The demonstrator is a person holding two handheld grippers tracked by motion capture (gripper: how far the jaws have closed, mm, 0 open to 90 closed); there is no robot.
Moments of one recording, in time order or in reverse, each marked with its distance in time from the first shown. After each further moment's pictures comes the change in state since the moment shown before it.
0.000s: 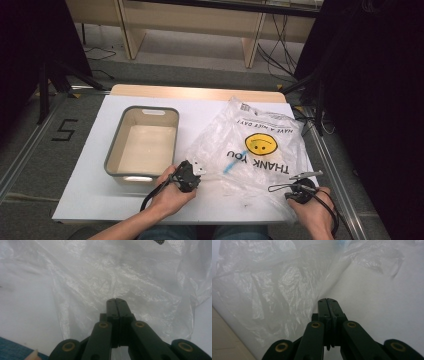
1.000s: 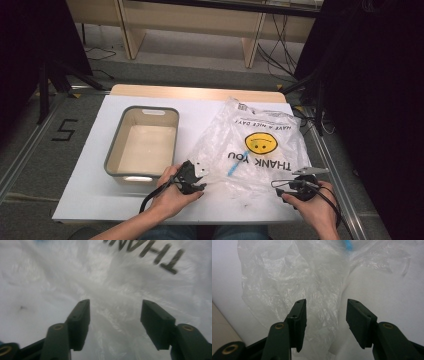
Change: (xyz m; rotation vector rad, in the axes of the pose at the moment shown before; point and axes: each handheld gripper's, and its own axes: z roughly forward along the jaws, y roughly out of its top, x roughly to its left) left arm -0.004 0.004 -0.003 -0.022 0.040 0.023; right arm -0.006 0.008 -0.004 -0.151 0.097 -0.022
